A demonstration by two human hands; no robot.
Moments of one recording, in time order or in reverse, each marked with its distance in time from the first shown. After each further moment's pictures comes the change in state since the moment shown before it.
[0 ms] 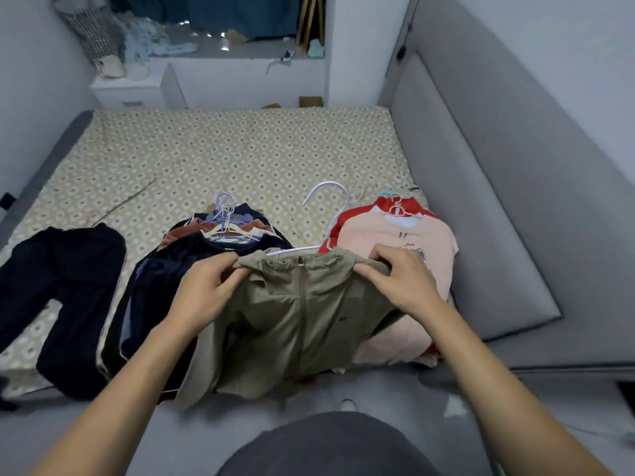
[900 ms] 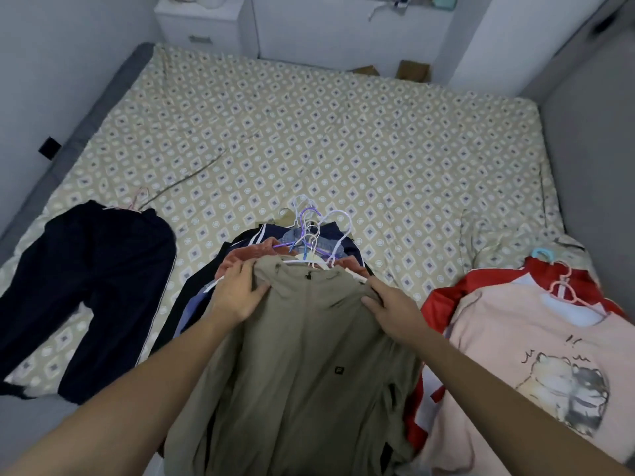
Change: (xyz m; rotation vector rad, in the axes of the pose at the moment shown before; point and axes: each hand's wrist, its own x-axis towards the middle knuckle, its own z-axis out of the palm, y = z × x) left_hand 0.200 -0.427 0.042 0.214 -0.279 -0.584; right_hand 0.334 -0.027 0.352 -0.035 -0.490 -0.032
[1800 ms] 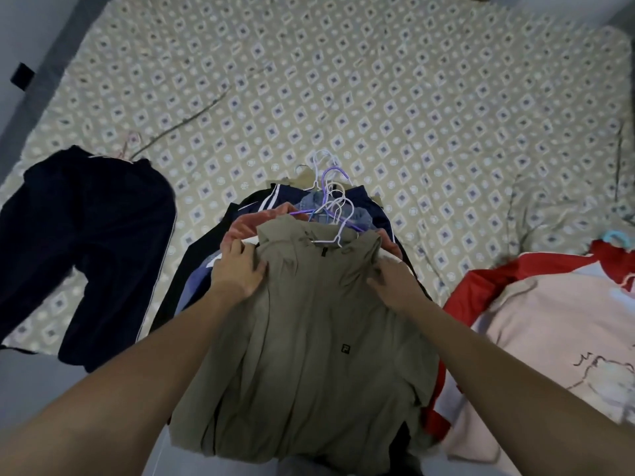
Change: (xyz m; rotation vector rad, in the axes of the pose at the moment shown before) left_hand 0.060 -0.074 0.061 0.147 -0.114 -0.122; right_hand 0.113 0.072 0.102 -0.186 -0.245 0.206
